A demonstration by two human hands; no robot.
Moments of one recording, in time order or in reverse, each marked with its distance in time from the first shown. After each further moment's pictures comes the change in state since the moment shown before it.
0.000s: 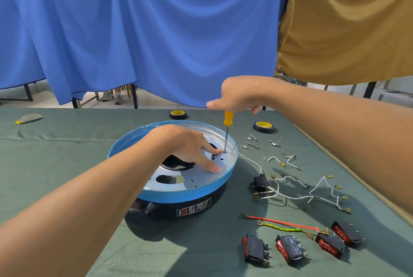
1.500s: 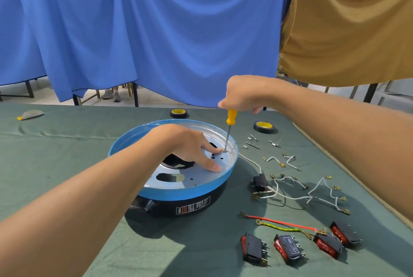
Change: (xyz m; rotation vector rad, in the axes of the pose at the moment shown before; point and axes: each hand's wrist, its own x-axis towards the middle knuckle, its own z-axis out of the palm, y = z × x) left_hand -0.002 0.002 0.000 0.020 0.009 -0.001; right_hand 0.001 0.005 0.002 -0.008 0.034 0.016
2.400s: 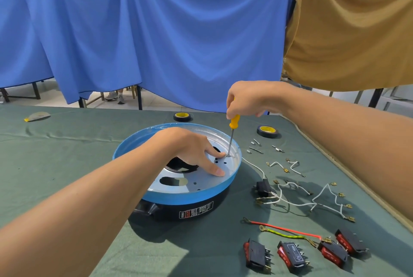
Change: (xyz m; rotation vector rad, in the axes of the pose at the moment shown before) left_hand 0.003 -0.003 0.000 -0.020 -0.021 0.004; right_hand 0.000 0.001 -0.001 0.094 -0.050 0.002
